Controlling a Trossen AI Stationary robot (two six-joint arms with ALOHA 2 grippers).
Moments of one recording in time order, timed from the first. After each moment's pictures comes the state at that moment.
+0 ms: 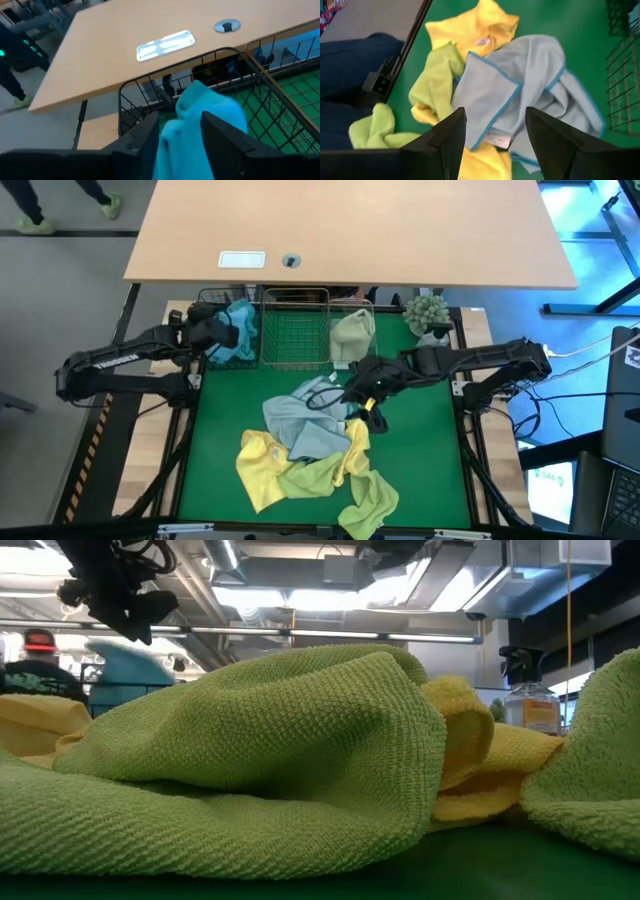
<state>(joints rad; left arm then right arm) 0.37 0.81 0.81 -0.97 -0.96 -0.62 0.15 1.53 1.47 -0.76 -0.19 -0.03</state>
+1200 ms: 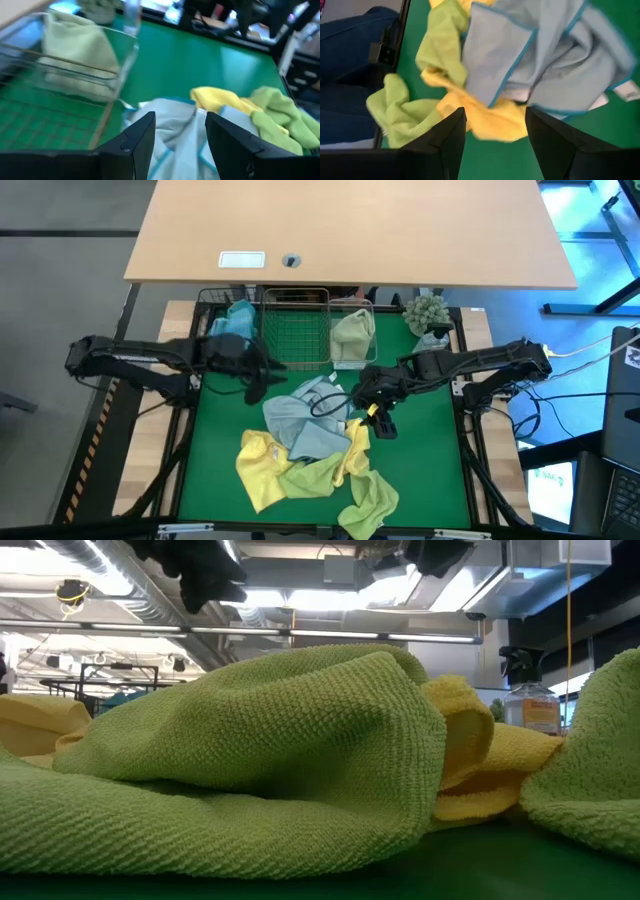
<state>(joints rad) 0.05 1.02 0.81 -0.29 -0.03 -0.25 0.20 1.53 1.47 -0.95 -0.19 0.12</state>
